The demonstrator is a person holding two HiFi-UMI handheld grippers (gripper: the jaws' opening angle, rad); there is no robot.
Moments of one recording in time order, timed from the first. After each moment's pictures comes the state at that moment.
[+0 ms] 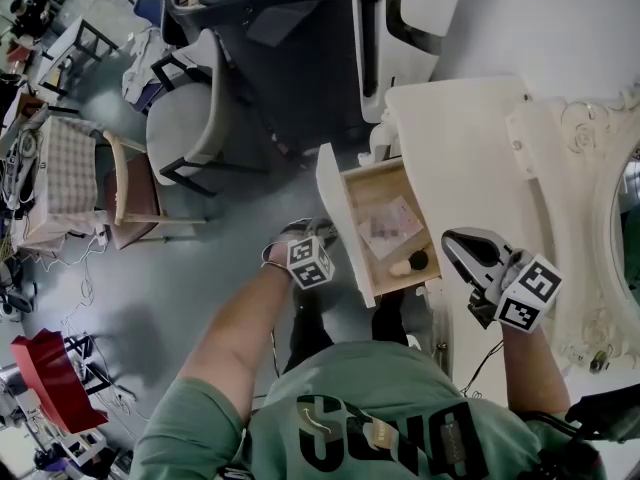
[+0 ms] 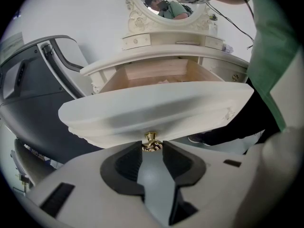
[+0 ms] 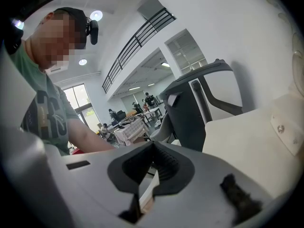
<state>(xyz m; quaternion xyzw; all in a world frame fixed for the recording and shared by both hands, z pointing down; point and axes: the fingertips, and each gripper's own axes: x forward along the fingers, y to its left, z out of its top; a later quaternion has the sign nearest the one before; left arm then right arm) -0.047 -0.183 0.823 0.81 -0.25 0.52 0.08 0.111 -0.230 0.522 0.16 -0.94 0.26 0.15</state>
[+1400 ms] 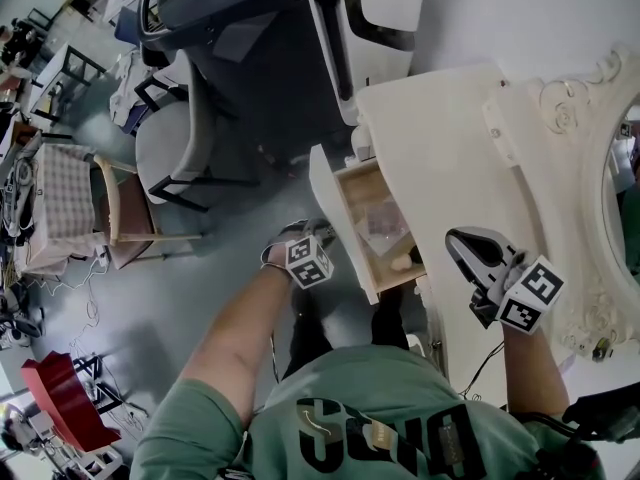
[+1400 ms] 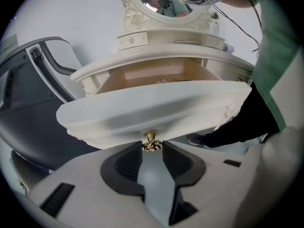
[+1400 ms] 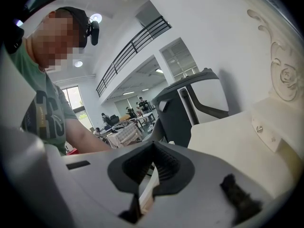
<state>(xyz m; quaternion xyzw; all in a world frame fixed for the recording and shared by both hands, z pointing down) -0.011 -0.204 0.824 0.81 -0.24 0.53 0.08 0.167 -0.239 0.520 0.21 -0.93 0.26 0.13</state>
